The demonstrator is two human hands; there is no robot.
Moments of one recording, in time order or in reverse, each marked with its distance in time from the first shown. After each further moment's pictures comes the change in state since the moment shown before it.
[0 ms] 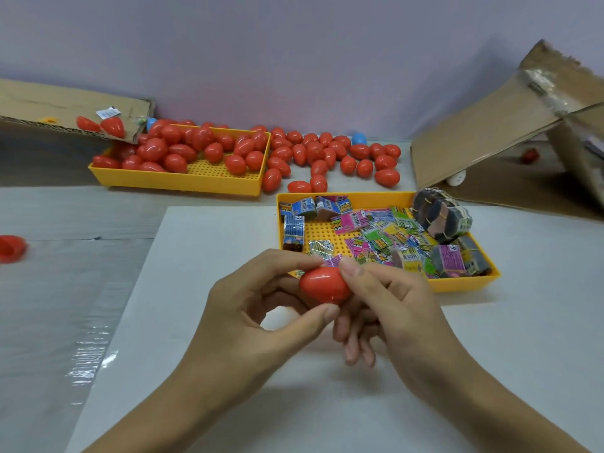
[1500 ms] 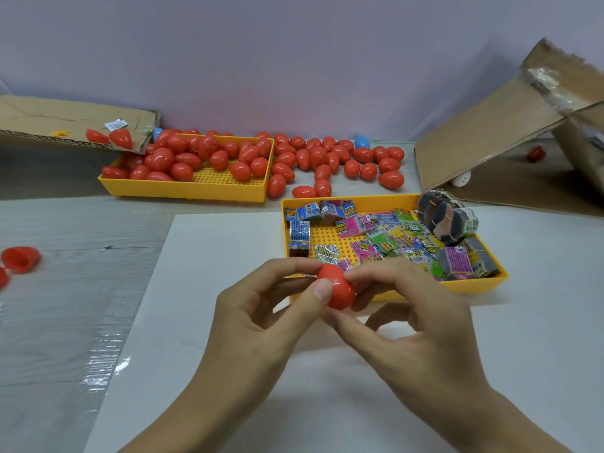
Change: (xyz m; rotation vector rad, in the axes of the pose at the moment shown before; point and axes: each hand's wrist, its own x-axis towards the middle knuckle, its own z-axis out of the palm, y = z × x) left_hand -0.001 0.012 0.005 -0.210 0.085 -0.207; right_hand -0.014 0.002 0.004 -0.575 0.218 -0.558
